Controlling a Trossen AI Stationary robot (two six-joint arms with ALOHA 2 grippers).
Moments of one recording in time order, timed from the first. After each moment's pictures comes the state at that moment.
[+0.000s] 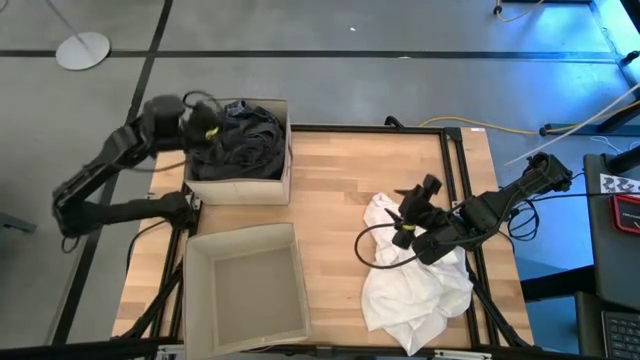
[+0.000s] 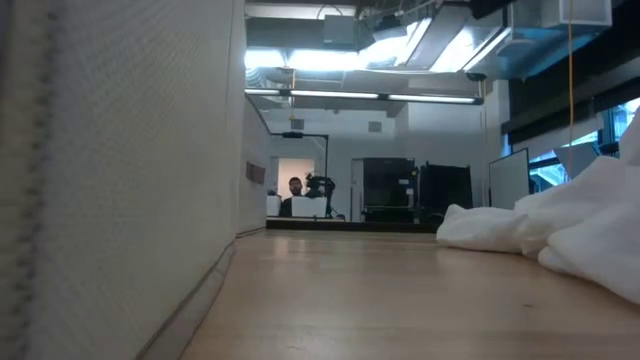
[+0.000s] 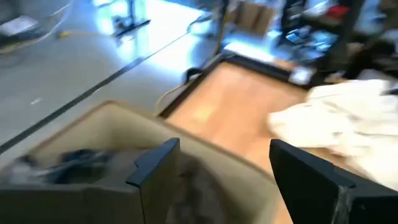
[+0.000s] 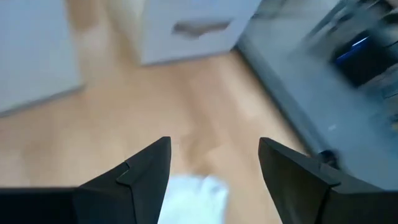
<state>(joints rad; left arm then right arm) 0.60 0.77 1.11 -0.75 0.11 -0.02 0.55 1.30 1.31 -1.15 0.88 0.68</state>
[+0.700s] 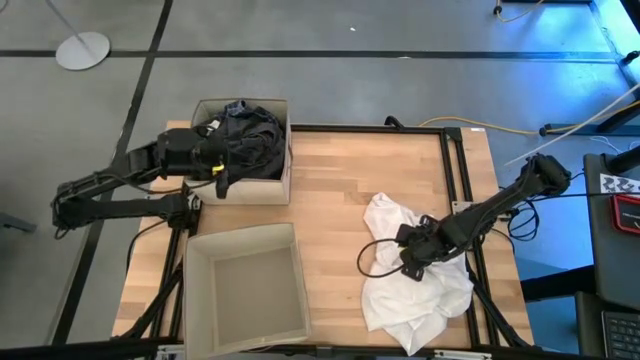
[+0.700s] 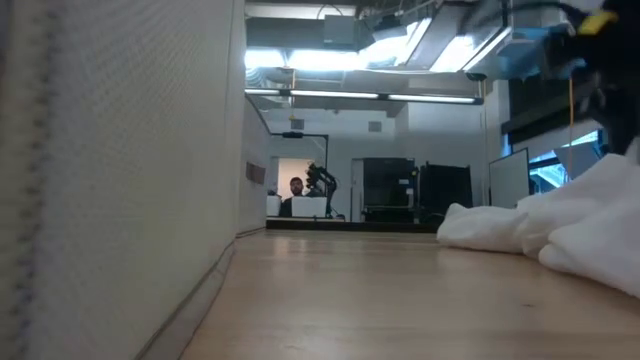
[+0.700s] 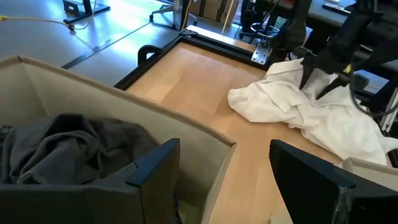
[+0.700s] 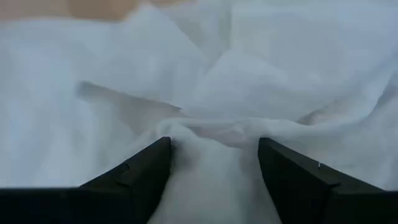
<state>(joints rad) 0.36 0.64 0.82 -0.58 0.05 -0.15 0.55 1.32 0.86 -0.94 0.11 0.98</state>
